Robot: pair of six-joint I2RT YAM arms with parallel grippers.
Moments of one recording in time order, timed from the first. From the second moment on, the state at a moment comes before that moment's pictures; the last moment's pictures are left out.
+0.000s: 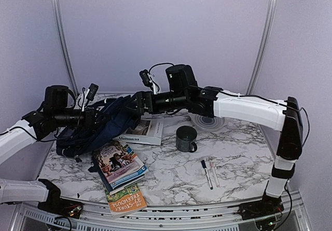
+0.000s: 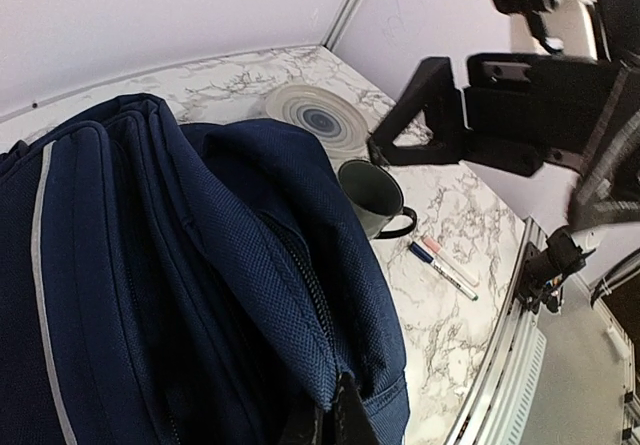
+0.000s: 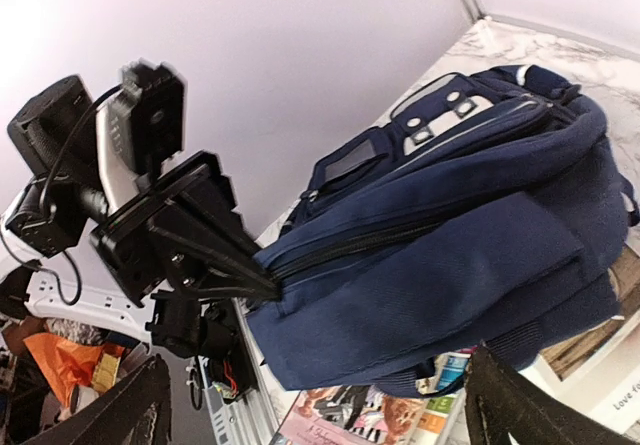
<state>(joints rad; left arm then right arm) -0.40 1.02 0.82 -0.29 0.61 -0.16 0.93 1.86 1.63 -0.12 -0.43 0.54</state>
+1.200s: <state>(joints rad) -0.40 0.66 0.81 -0.25 0.59 -0.13 0.78 2.07 1.90 -0.12 -0.73 0.54</state>
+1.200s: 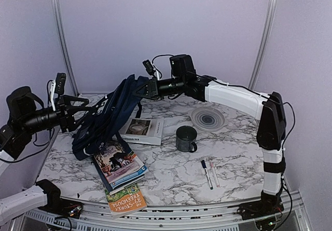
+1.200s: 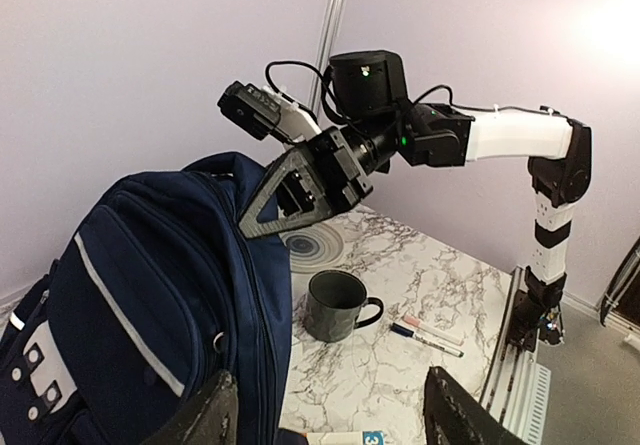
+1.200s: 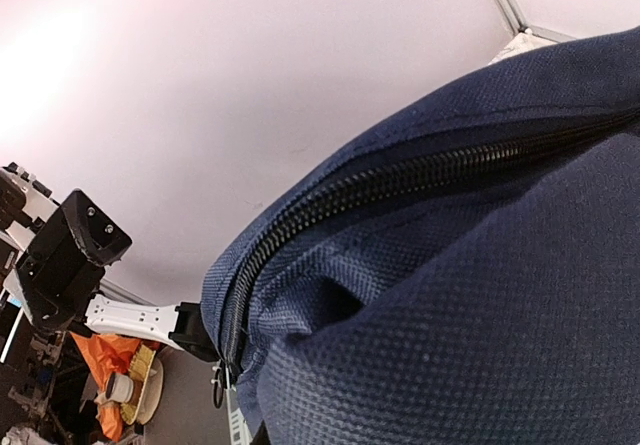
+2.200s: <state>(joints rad) -0.43 1.06 0.75 -0.53 0.40 0.67 0.71 2.00 1.88 -0.23 -0.85 0.40</state>
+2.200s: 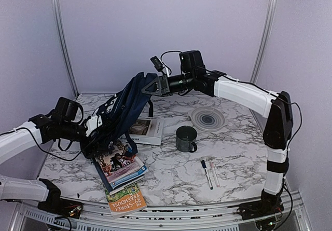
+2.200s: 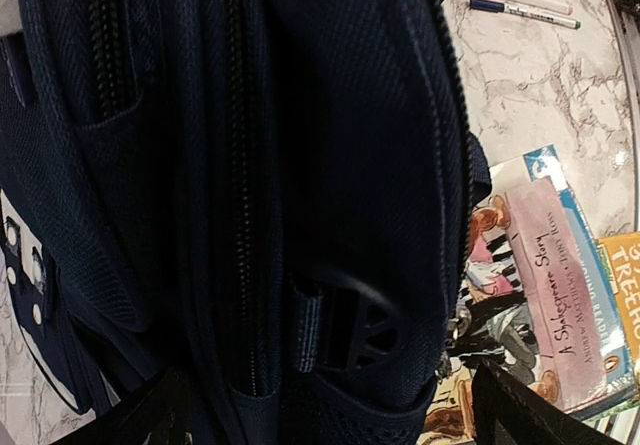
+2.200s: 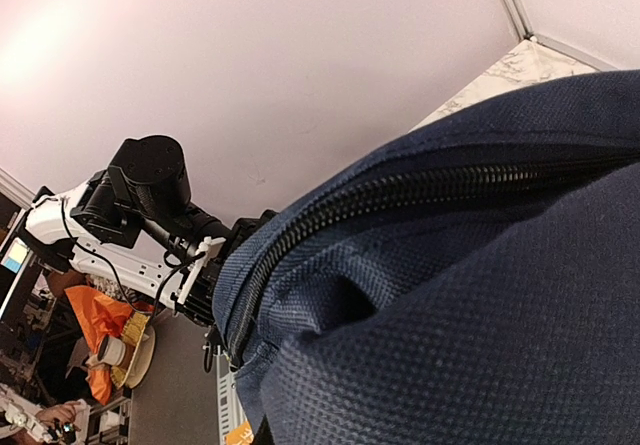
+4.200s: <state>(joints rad) -0.43 1.07 0.83 -0.46 0.49 0.22 1.16 1.99 1.55 0.05 0.06 0.39</state>
